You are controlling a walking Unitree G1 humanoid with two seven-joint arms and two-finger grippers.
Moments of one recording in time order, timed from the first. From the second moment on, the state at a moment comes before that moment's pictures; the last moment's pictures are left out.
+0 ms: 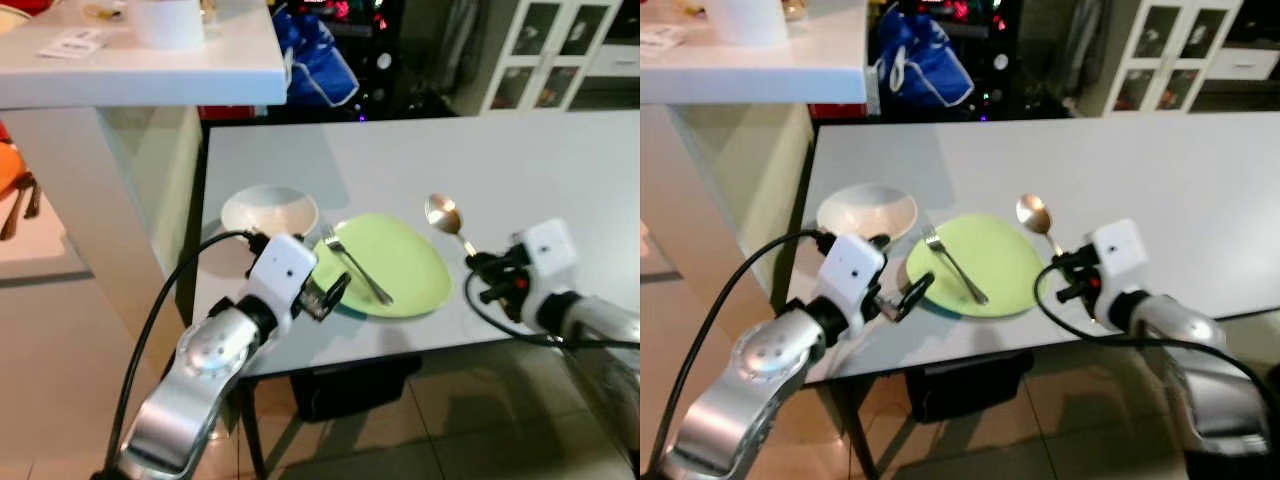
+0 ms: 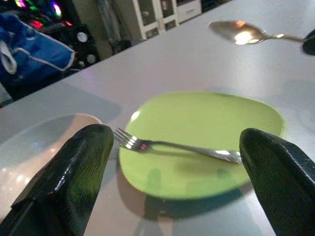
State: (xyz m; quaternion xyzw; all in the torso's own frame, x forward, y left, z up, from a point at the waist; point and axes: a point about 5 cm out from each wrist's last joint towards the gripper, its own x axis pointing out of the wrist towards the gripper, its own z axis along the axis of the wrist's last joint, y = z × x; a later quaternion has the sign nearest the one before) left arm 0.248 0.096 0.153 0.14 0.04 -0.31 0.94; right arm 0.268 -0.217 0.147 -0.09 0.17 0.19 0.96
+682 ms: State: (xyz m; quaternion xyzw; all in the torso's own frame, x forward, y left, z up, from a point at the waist) left arm 0.263 0.115 0.170 0.11 0.01 -0.23 0.97; right arm 0.323 -0.186 0.138 -0.06 0.14 0.14 0.98
